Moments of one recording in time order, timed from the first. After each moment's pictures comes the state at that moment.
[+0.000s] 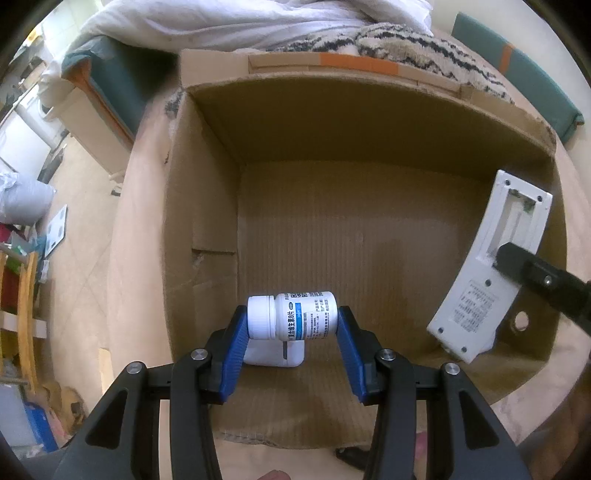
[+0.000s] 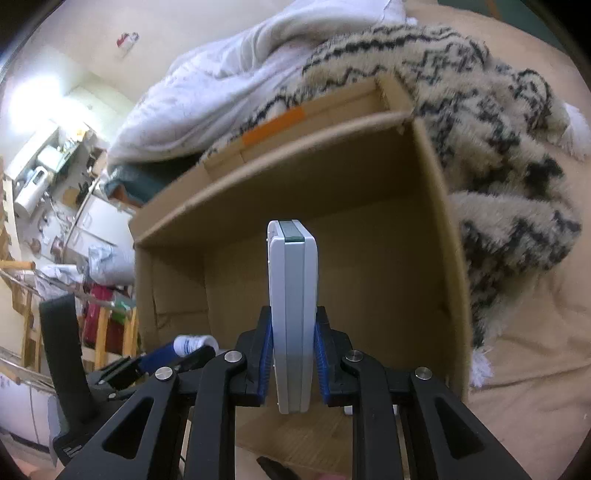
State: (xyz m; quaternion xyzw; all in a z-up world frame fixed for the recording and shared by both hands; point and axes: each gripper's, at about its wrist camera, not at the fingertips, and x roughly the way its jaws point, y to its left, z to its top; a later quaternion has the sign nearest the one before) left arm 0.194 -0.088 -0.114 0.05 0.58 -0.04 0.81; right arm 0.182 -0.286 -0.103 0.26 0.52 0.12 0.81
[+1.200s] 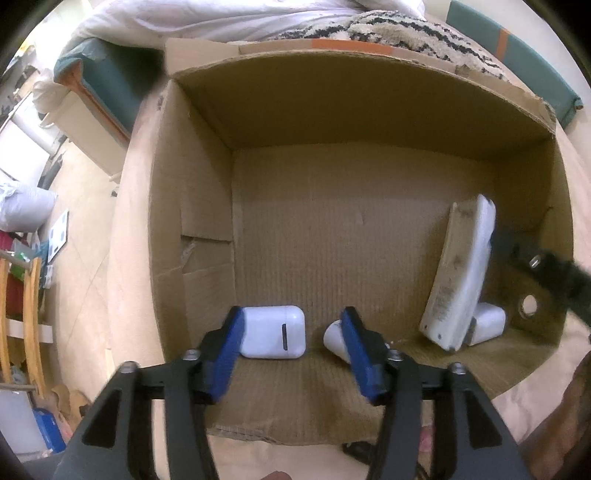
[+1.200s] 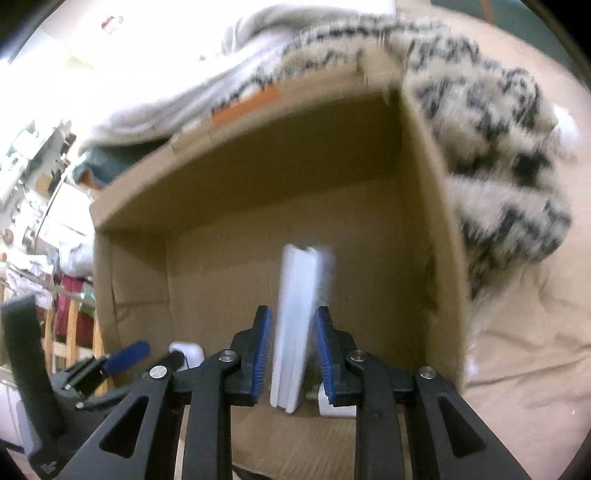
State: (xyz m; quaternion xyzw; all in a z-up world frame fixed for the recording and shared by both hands) left arm 0.190 -0.093 -0.117 0.07 0.59 -0.04 0.80; right arm 0.189 -0.281 -0.105 0.21 0.51 0.07 0.83
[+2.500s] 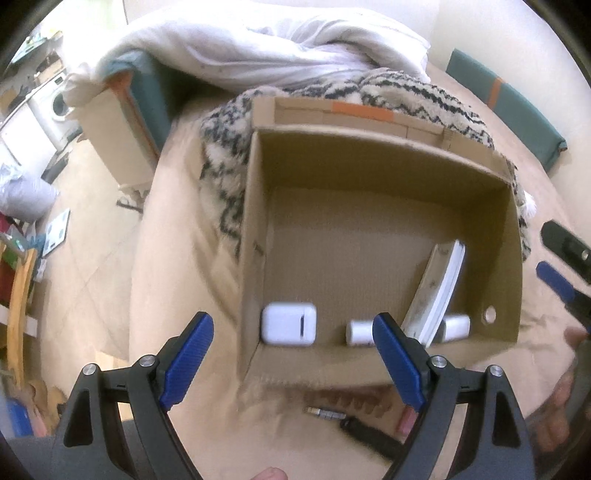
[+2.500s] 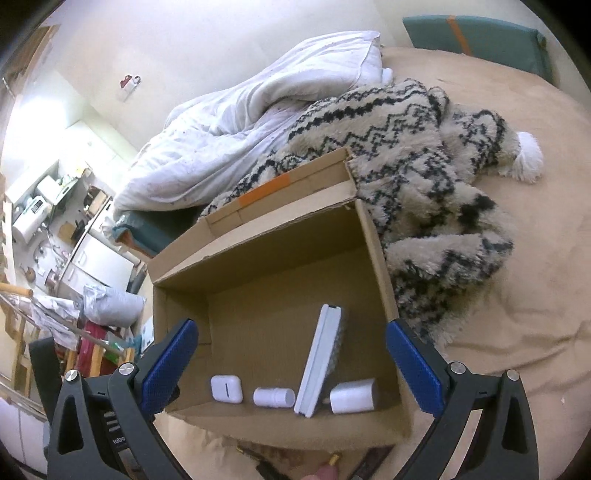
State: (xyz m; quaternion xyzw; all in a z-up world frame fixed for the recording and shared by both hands) left arm 0.146 -0.051 -0.065 0.01 0.53 -0.04 0.84; right arm 0.139 -0.316 -0.052 0.27 0.42 0.06 0.86
